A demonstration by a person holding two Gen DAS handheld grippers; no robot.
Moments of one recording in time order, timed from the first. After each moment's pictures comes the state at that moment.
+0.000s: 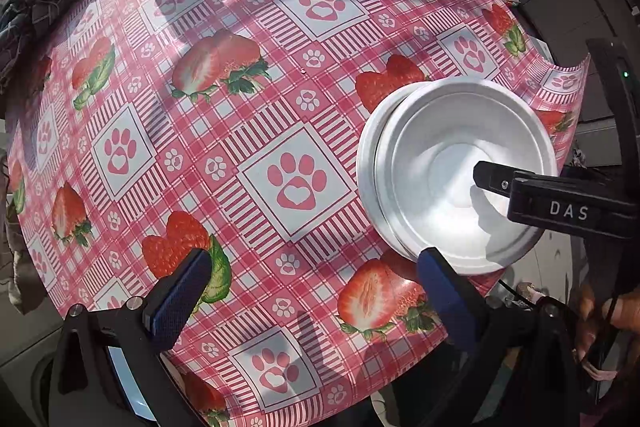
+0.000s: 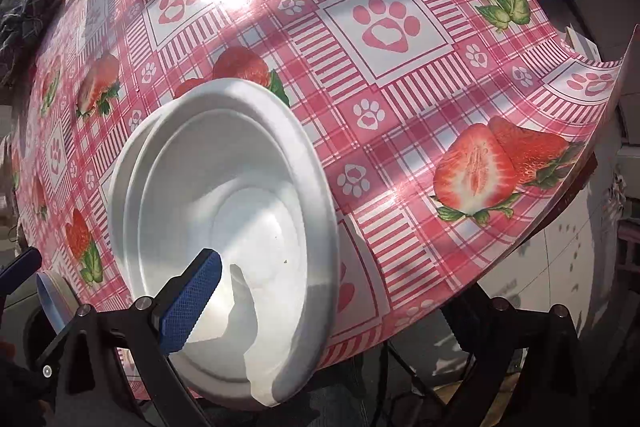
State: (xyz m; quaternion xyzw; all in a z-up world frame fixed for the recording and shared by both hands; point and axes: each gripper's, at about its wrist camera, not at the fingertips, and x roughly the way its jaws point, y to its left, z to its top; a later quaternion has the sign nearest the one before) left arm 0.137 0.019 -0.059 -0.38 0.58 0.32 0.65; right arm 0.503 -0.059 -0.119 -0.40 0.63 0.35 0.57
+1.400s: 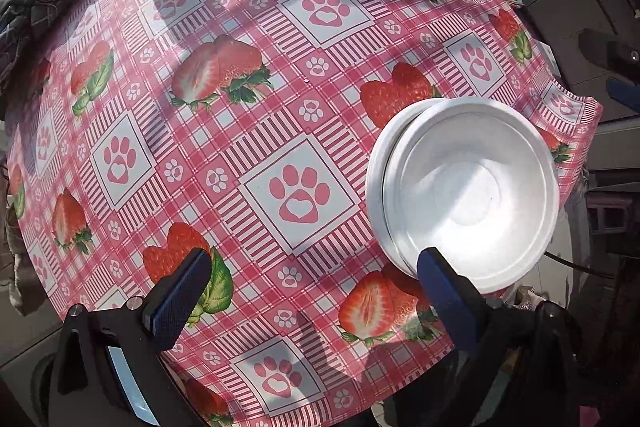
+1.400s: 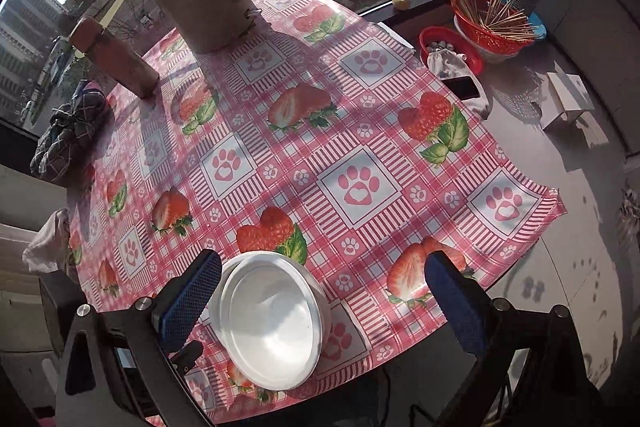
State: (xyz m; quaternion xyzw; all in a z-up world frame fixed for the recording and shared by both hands) left arm 0.141 0.033 -0.061 -0.38 0.58 0.32 0.65; right arm 0.542 -0.015 -0.005 -0.30 0.55 0.42 0.65
